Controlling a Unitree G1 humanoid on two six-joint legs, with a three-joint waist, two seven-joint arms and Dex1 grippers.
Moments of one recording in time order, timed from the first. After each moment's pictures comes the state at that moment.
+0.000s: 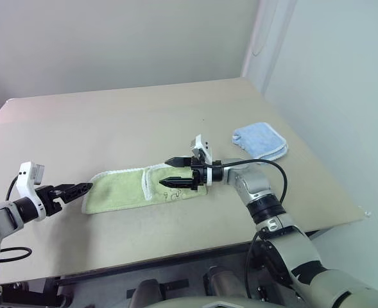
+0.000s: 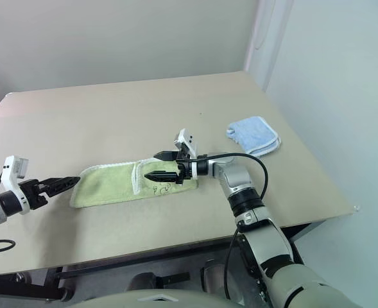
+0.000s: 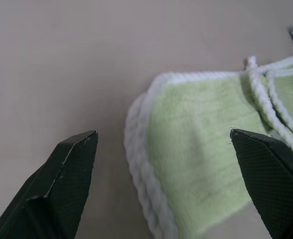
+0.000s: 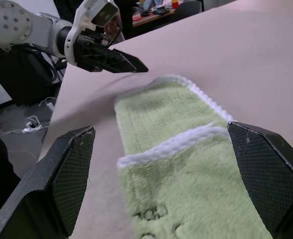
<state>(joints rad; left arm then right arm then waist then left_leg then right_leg) -0.07 0.85 0.46 0.19 -0.67 0.95 -0.86 -0.67 -0.11 0.14 0.44 0.24 0.43 1.18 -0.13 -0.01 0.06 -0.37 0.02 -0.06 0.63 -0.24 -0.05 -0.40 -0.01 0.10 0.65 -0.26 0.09</state>
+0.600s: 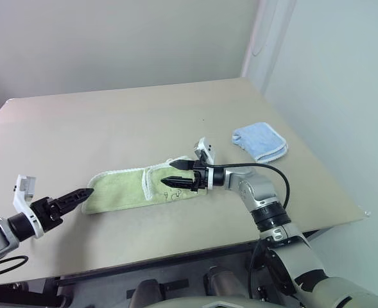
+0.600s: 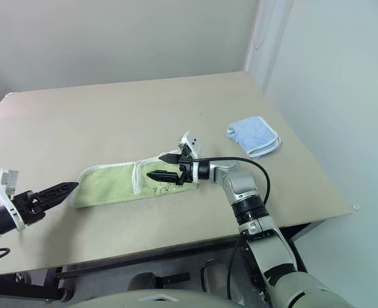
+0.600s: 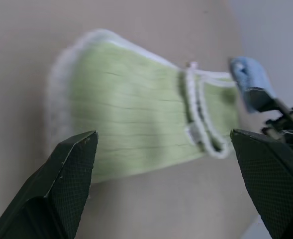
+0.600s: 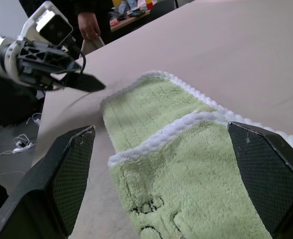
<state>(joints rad) 0.00 0.57 0.82 -0.10 -1.02 1.47 -0.53 -0.62 -0.11 0.15 0.39 0.29 0.52 1.06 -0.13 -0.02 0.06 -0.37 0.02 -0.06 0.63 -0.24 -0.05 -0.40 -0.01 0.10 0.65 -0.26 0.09</state>
